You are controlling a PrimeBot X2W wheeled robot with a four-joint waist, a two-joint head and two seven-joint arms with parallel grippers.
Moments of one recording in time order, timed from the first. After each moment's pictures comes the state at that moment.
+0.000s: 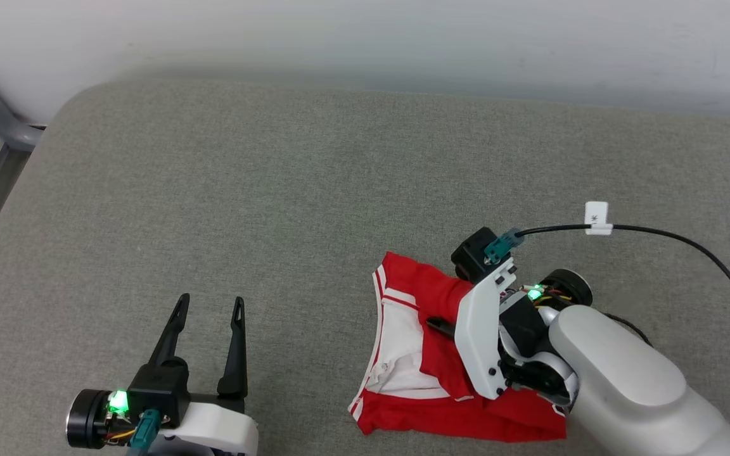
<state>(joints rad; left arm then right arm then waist) 0.01 0.09 -0.07 0.05 -0.03 0.02 -0.26 -0.64 -0.27 0.81 0.44 0.75 0.13 0.51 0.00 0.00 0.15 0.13</state>
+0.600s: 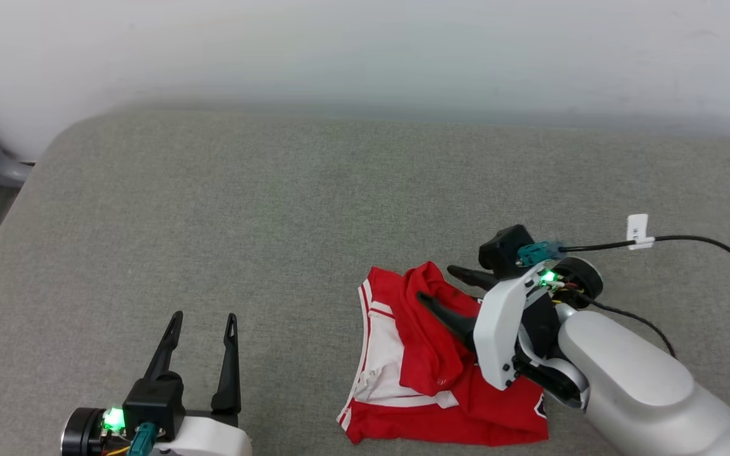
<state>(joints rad) 0.03 0.08 -0.05 0.07 -0.02 0.01 -0.26 -0.68 -0.29 0.93 0.56 0.76 0.13 0.15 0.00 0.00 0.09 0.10</state>
